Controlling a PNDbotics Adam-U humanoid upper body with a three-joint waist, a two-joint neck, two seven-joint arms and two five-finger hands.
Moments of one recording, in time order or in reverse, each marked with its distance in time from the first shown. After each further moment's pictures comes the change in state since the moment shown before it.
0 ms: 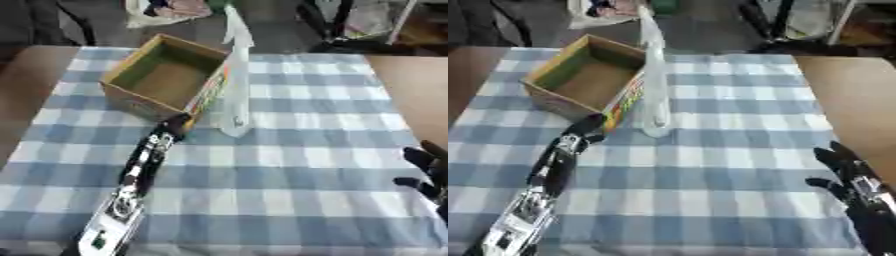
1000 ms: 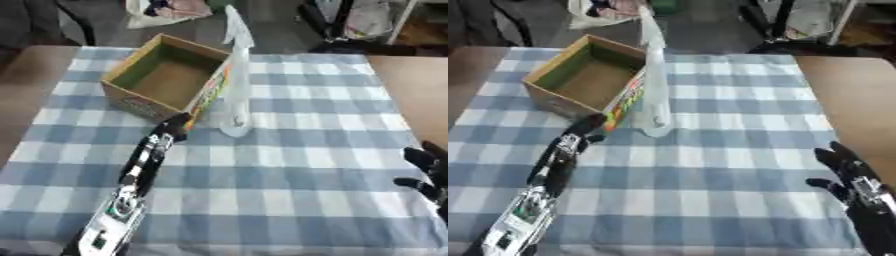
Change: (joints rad) left arm 0.000 0.000 0.004 -0.001 0.000 -0.003 0.004; right arm -0.006 -0.005 0.000 0.000 -0.001 -0.006 -0.004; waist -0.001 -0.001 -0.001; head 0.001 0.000
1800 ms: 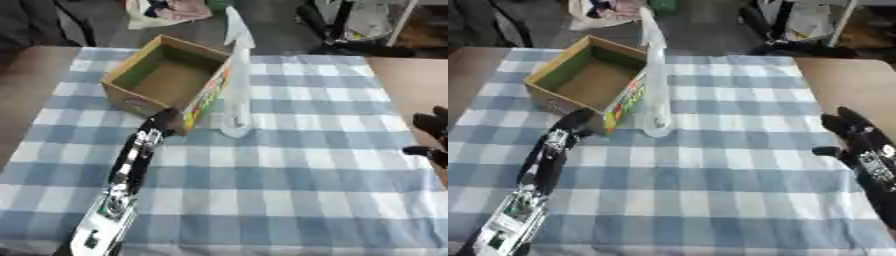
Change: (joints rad) left arm 0.000 0.000 0.028 -0.011 -0.005 -0.001 0.036; right arm -0.157 -0.157 0.047 0.008 -0.089 -0.069 0.009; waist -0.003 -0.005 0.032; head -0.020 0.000
